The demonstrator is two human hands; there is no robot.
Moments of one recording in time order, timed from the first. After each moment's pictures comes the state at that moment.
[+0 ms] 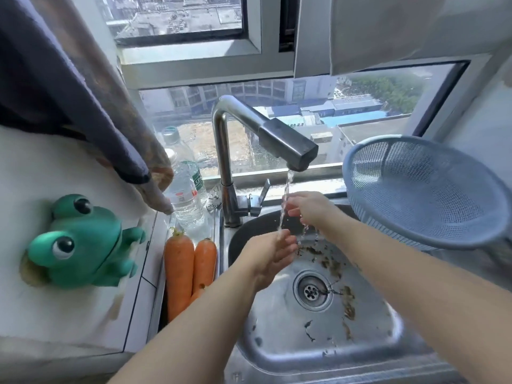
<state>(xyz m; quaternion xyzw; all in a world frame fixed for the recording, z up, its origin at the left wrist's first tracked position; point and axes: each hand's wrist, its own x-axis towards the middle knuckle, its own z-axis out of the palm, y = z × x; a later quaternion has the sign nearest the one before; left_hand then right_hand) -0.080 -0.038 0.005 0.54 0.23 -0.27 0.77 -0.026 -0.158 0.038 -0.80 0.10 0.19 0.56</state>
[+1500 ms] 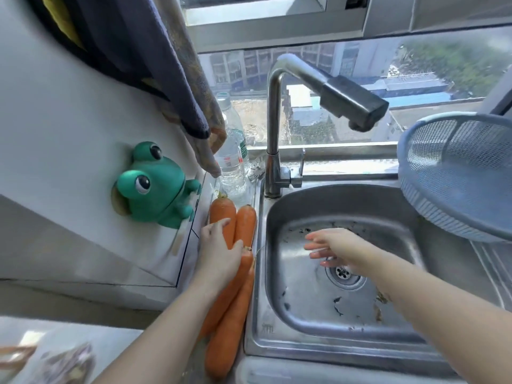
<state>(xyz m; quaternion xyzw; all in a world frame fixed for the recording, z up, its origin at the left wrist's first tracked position) -0.157 0.085 -0.002 0.90 0.21 -0.05 0.38 -0.090 -0.141 -0.034 -0.72 0.16 0.37 0.57</state>
